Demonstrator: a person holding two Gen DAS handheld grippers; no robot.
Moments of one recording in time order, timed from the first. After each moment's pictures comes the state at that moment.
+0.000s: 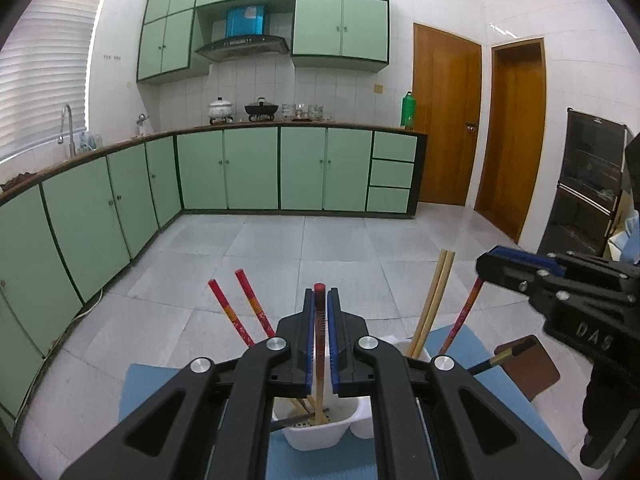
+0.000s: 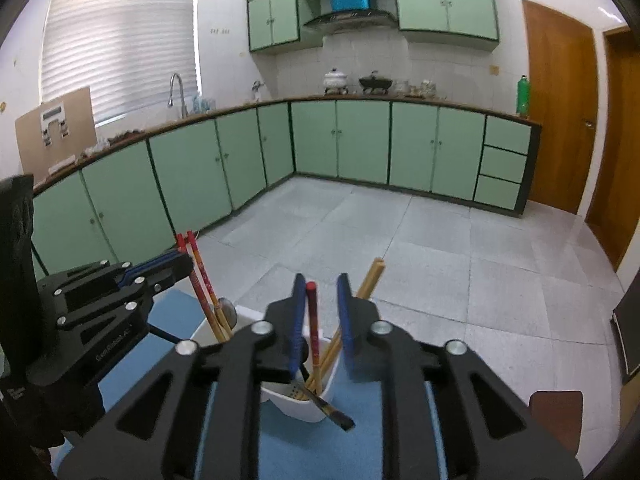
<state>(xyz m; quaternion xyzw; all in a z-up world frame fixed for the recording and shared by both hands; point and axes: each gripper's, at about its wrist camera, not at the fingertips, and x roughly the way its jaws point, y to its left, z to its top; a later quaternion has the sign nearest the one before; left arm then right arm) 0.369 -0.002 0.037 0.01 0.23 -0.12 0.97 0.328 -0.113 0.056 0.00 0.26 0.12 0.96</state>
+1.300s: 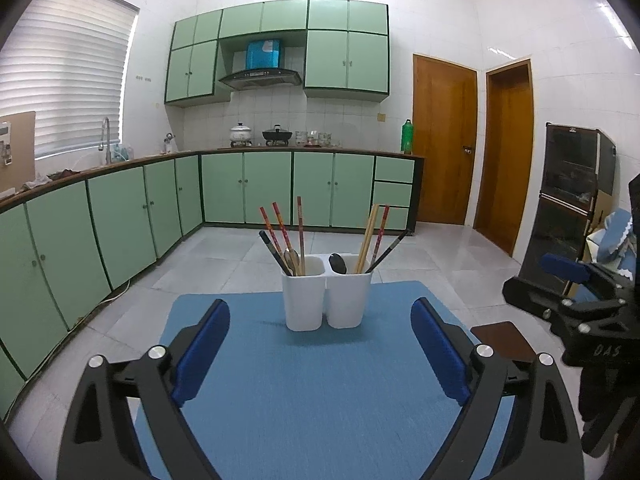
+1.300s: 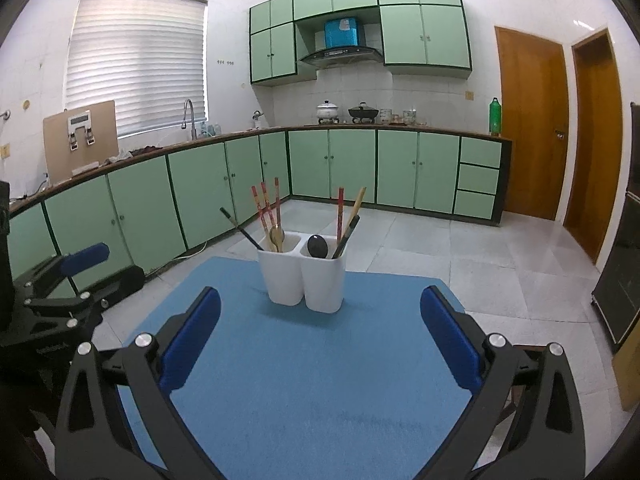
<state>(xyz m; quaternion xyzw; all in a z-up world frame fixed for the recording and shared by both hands) 0.124 0.022 0.042 0.00 0.18 -0.10 0.98 0.074 -0.129 0.035 0.00 0.21 0.11 0.97</state>
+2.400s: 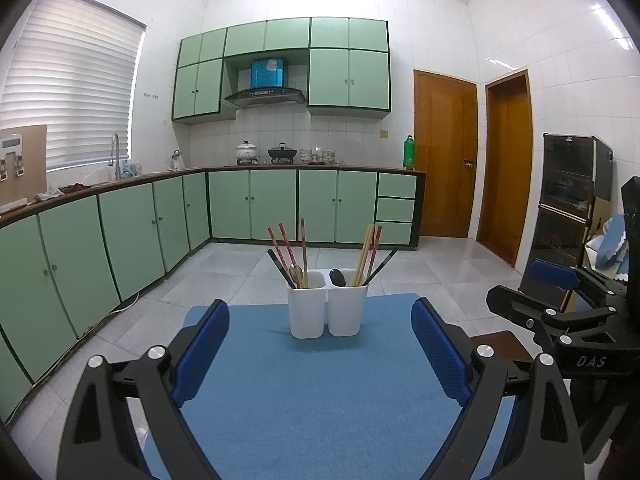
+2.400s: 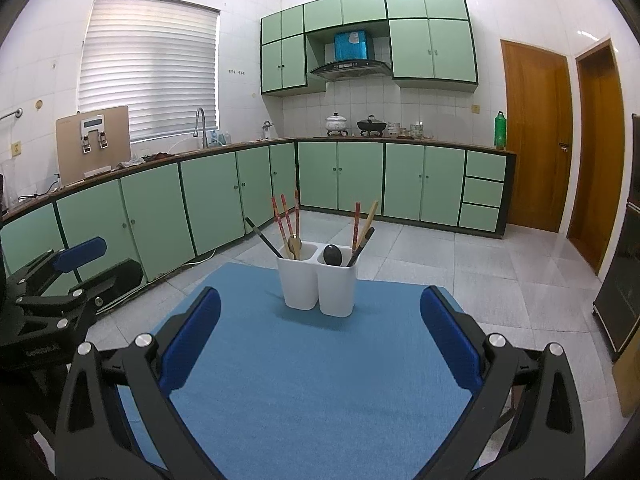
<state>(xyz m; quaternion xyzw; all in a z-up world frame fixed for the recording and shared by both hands) 0.078 0.027 0.058 0.00 0.15 -0.08 0.98 0.048 -0.118 0.055 -0.01 0.19 0.12 0.98</state>
